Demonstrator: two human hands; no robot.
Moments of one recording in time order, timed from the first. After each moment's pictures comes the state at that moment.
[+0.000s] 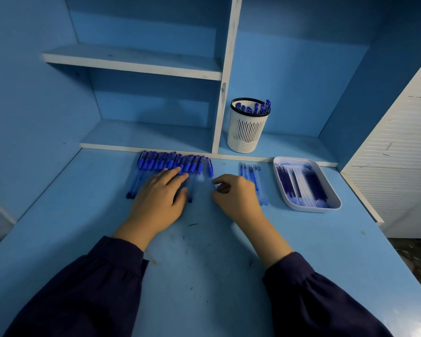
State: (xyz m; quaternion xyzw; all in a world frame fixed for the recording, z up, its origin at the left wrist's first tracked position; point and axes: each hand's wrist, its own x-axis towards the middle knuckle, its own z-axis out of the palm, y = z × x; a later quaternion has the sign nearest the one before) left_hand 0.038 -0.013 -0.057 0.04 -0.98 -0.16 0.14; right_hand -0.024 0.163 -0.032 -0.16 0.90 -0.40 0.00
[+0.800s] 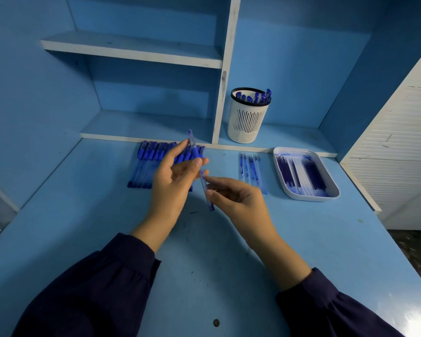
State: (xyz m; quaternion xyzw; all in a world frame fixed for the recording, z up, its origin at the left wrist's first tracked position) left_hand 0.054 0.041 -0.025 0.04 -0.63 -0.73 0.25; right_hand 0.039 0.184 -0.020 -0.19 0.68 -0.70 0.09
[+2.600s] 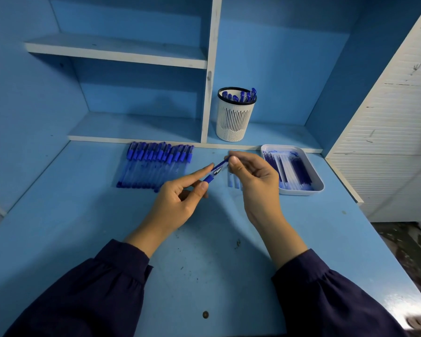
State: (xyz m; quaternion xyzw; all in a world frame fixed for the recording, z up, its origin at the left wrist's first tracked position) left_hand 0.063 0.046 -0.049 -0.07 -0.79 -0.58 0.17; right_hand 0.004 0.206 -0.014 -0.15 0.59 -0.79 -0.04
